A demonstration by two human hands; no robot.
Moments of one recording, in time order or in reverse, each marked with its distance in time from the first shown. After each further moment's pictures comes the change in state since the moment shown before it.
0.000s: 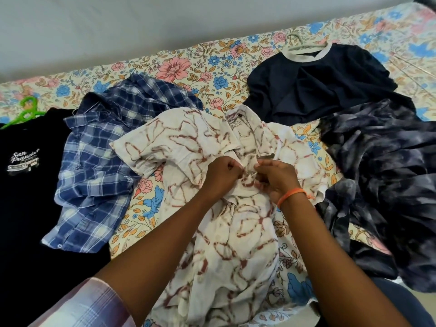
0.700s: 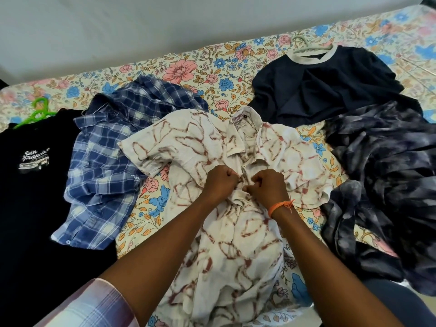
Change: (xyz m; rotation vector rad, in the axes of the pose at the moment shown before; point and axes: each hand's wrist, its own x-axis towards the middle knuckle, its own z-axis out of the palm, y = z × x) left_hand -0.015 -0.009 -0.007 0.083 -0.034 -0.150; right_hand 0.007 0.038 0.005 -1.028 0.003 -0.541
